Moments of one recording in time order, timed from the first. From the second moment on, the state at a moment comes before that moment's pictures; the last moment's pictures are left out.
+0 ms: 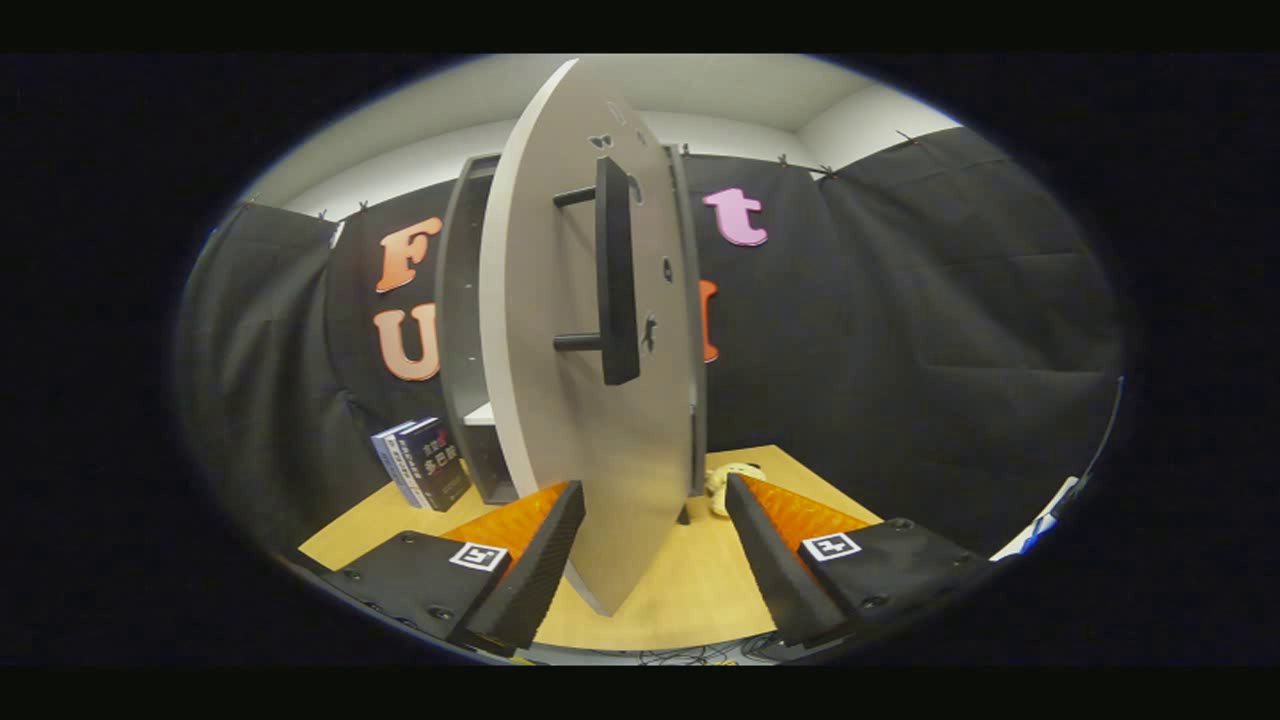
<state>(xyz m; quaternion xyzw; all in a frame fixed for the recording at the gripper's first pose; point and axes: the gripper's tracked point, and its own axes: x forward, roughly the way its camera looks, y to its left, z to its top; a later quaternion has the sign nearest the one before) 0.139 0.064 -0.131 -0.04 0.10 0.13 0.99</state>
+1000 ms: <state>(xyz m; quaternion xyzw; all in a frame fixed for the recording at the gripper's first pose) 0.258 0.236 -0.169 -0.05 0.12 0.13 0.98</state>
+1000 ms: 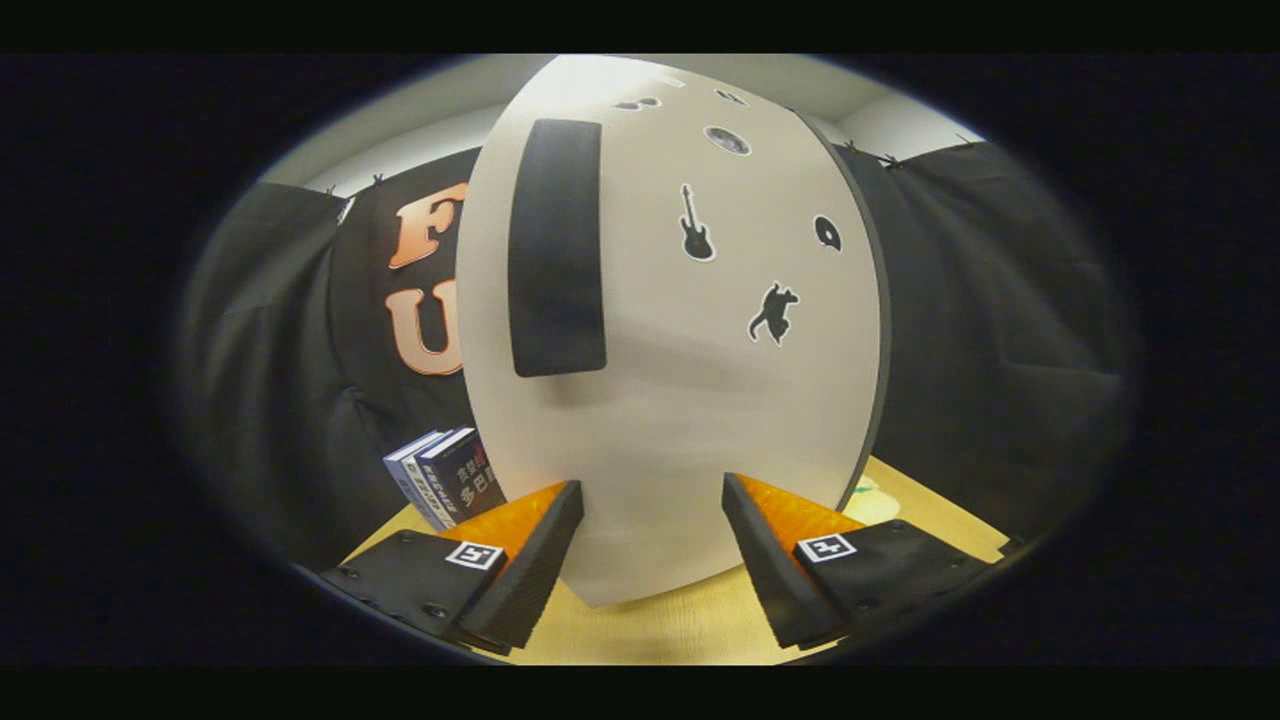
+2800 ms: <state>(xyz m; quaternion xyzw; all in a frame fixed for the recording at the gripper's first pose) 0.097 0.133 -0.026 -0.03 0.04 0.02 1.00</state>
